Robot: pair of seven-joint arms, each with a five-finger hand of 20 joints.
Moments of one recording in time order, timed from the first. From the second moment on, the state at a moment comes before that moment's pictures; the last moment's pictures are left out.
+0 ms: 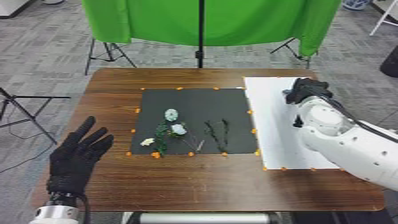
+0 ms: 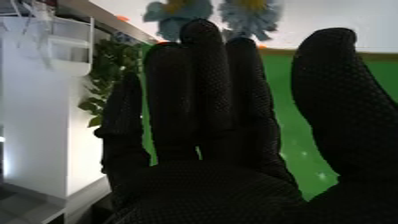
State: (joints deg) left arm 137.8 -54.3 -94.4 -125.0 29.6 10.7 25.8; right arm -42.7 -36.7 18.6 -85.7 -110.7 5.1 47.8
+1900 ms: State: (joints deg) left arm 137.6 -57.2 -96.4 -125.3 31.5 10.3 20.9; right arm -56.8 -53.2 20.4 -100.4 -125.5 5.2 32.7
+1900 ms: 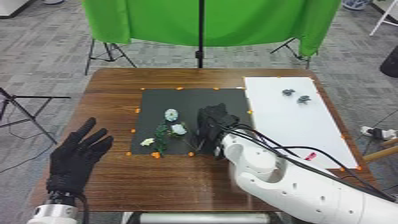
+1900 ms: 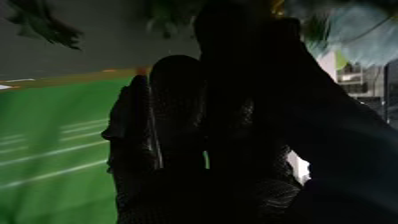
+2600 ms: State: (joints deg) left arm 137.6 -57.3 -96.2 -125.3 31.5 10.2 20.1; right arm -61.5 -50.4 27.4 -105.7 -121.3 7.5 31.0
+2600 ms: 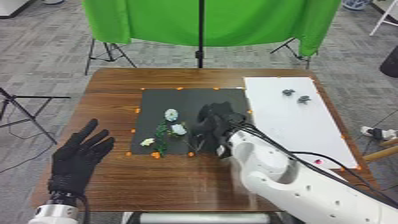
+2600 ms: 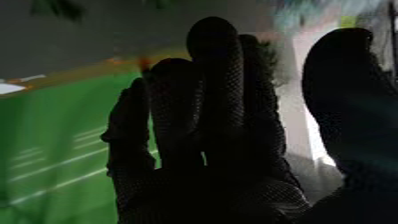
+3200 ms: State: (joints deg) left arm 137.5 -57.2 -95.0 -125.2 31.4 10.3 21.8; right arm -43.7 -38.7 19.7 -90.2 -112.5 13.8 40.7
